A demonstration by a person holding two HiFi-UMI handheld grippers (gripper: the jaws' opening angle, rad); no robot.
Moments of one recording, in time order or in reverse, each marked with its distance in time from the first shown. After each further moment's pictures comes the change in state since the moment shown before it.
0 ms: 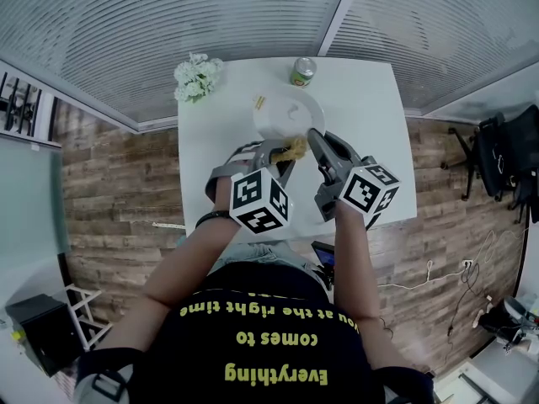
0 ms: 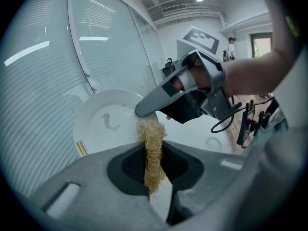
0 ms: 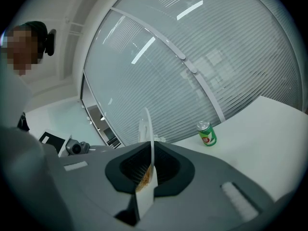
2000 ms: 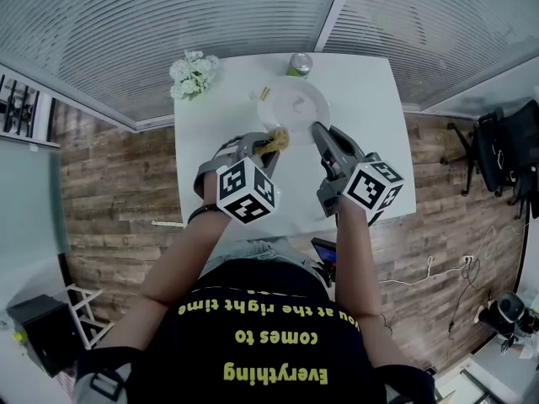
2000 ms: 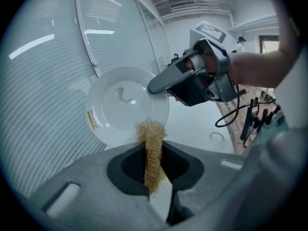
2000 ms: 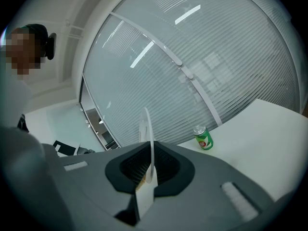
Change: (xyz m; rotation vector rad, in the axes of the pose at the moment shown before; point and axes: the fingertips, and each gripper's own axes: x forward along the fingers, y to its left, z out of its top) left arm -0.002 0.016 -0.033 -0.069 0.053 0.024; right arm -0.007 -0.003 0.009 0.008 -0.045 -0.015
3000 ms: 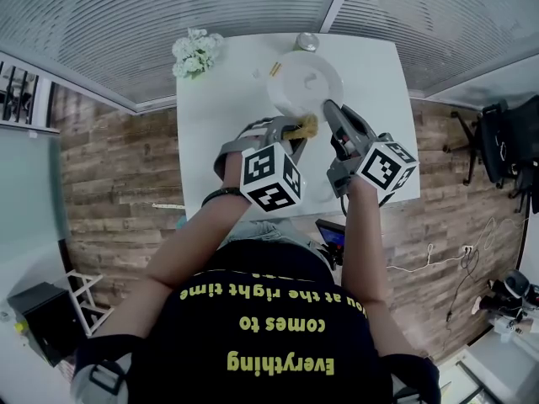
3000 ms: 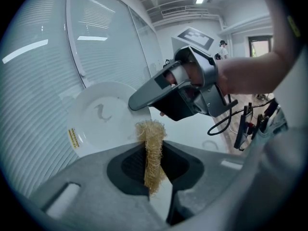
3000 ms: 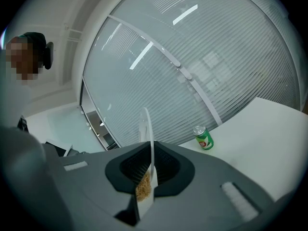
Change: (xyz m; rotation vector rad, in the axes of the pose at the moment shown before) left arm 0.003 -0.030 0.035 0.065 -0.071 -0.059; right arm -0.002 0.000 0.004 0.022 -0.012 0.014
